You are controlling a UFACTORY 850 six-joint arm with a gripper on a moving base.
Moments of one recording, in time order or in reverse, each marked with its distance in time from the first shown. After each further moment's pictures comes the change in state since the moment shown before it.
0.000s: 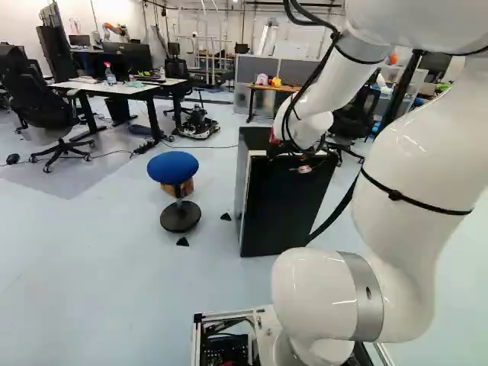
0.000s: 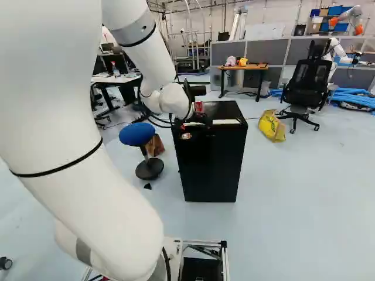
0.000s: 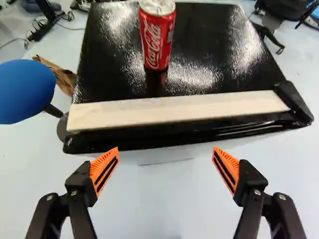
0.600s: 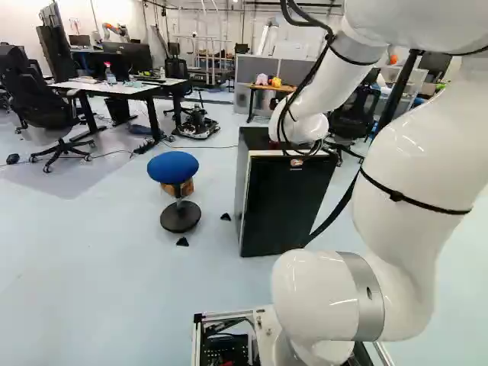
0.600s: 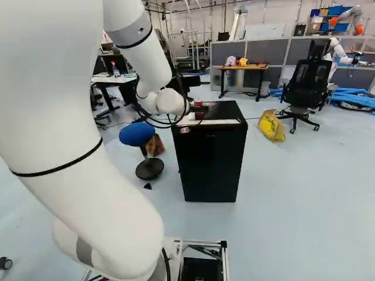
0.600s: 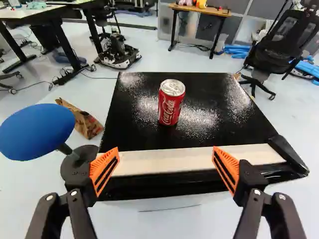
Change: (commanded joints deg) arm 1.5 -1.0 0.3 0.5 18.1 0.0
